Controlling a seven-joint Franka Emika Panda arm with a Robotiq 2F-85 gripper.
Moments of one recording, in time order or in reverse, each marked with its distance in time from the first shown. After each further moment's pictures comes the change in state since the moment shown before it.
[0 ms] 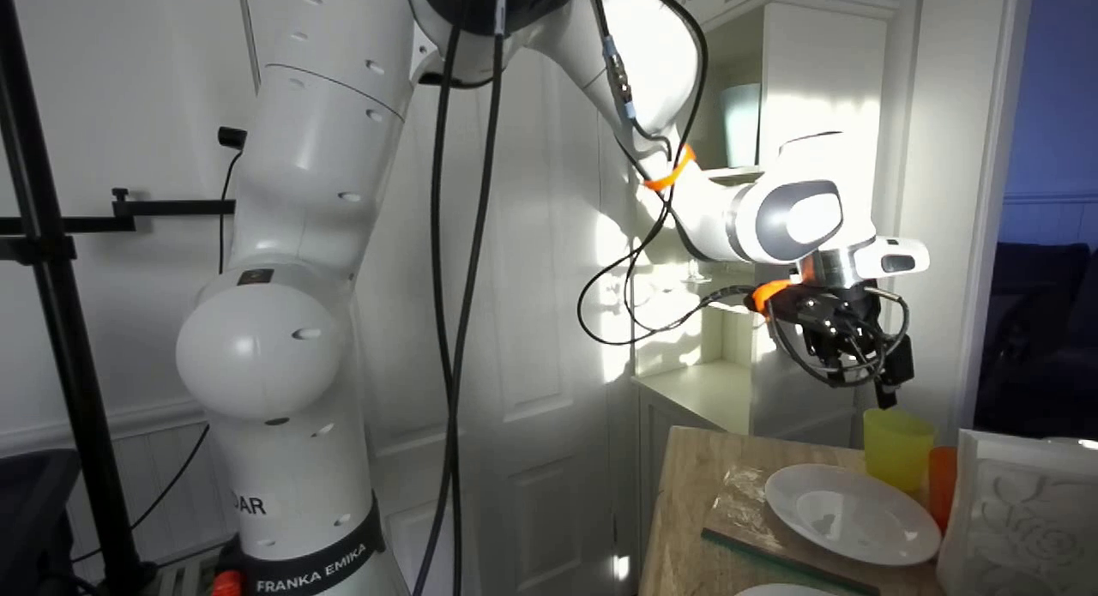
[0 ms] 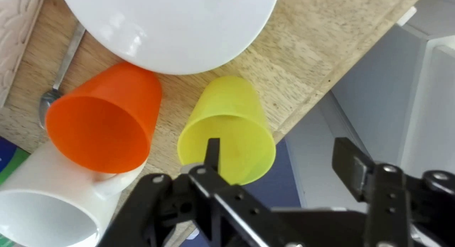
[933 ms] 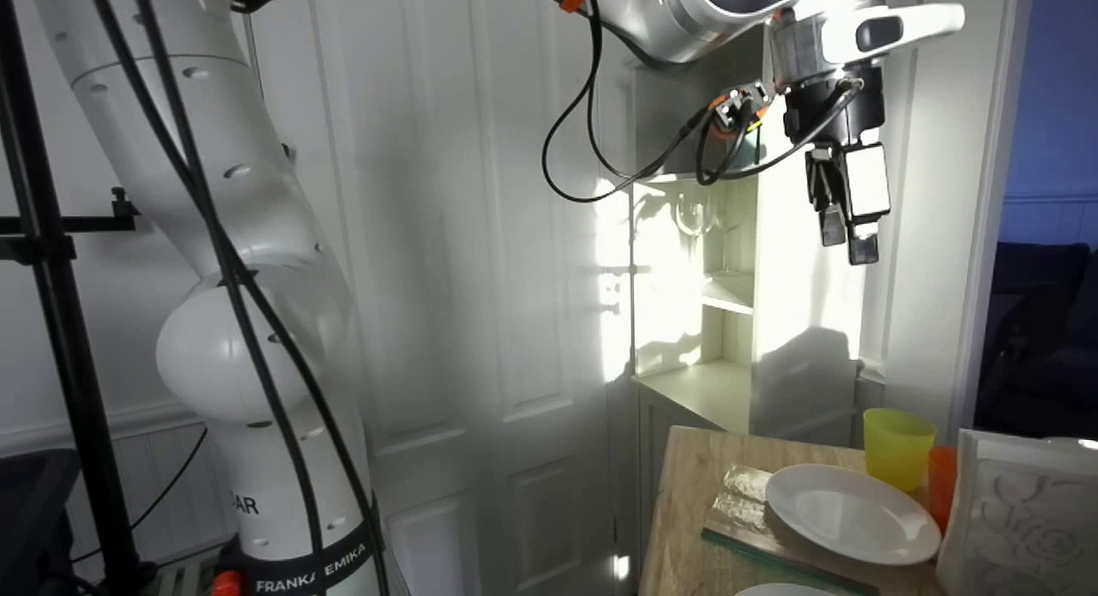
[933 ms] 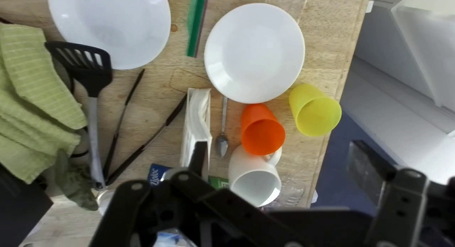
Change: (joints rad) arm -0.104 -0.597 -0.051 -0.156 -0.051 -0.504 0.367
